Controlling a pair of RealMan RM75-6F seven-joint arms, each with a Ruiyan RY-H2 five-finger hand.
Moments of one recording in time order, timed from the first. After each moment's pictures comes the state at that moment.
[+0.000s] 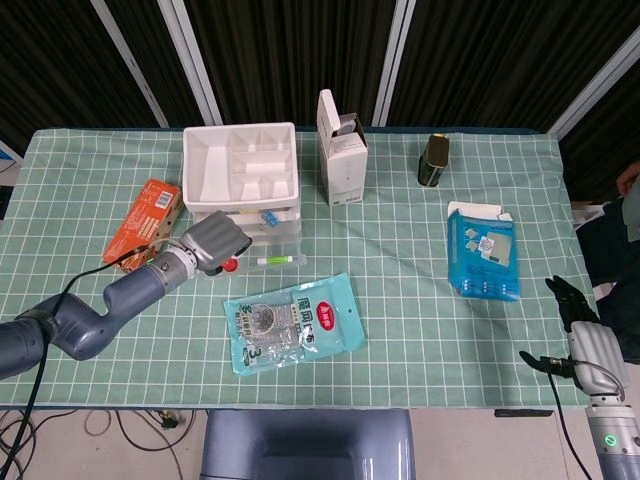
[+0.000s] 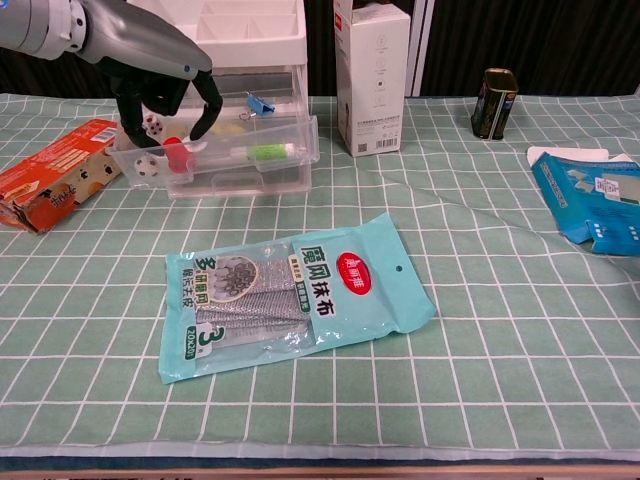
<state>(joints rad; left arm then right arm) -1.21 -1.12 -0.01 -1.55 1.07 0.48 0.37 0.10 -1.11 0.09 -1.66 -1.43 1.41 0.19</state>
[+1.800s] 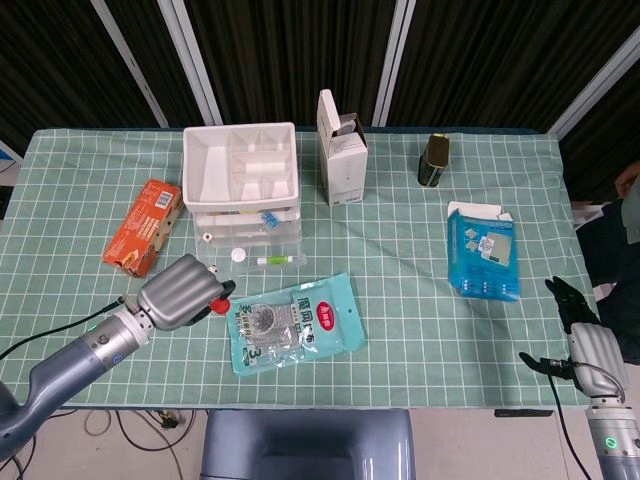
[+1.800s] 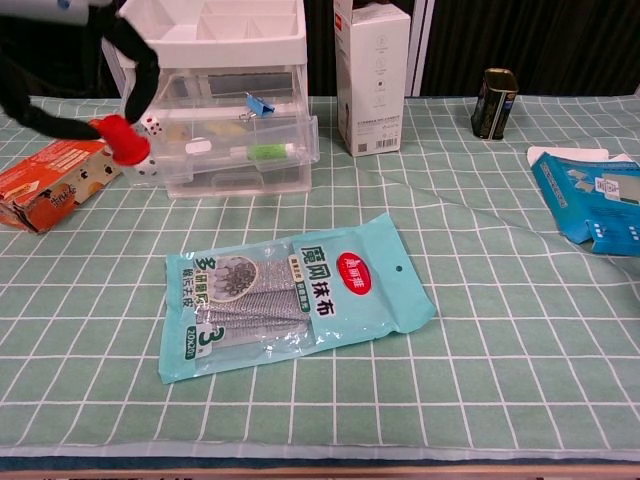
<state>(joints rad) -0.92 -0.82 0.03 -2.06 1.37 0.84 0.35 0.10 -1.11 0.09 -1.66 -1.44 1.41 0.19</state>
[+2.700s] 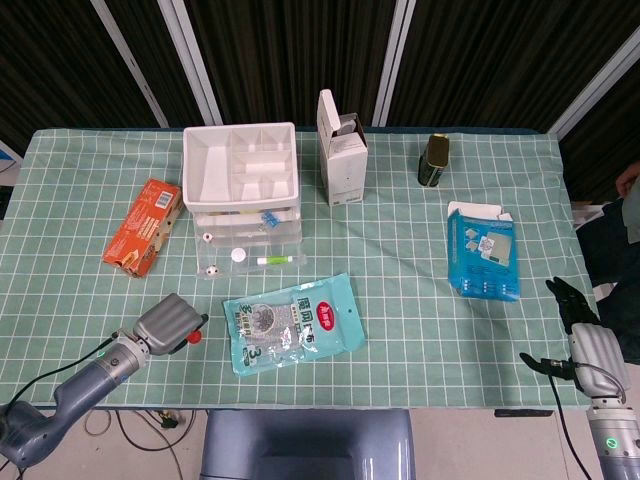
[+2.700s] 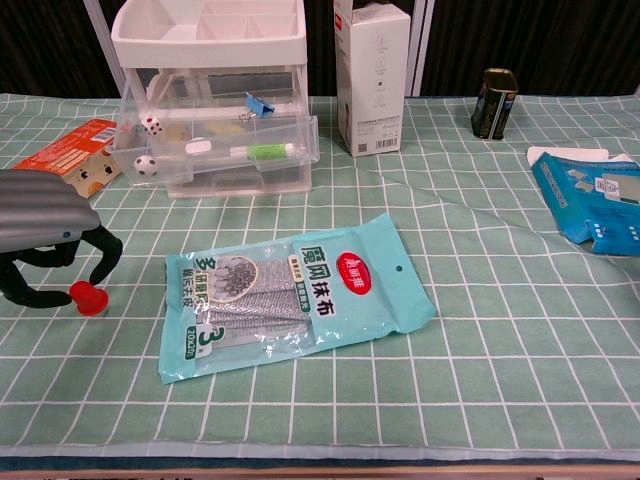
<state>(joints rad) -0.73 -1.20 0.13 -1.68 1.37 0.83 0.49 0.10 -1.11 0.09 -1.66 -1.44 1.41 0.19</state>
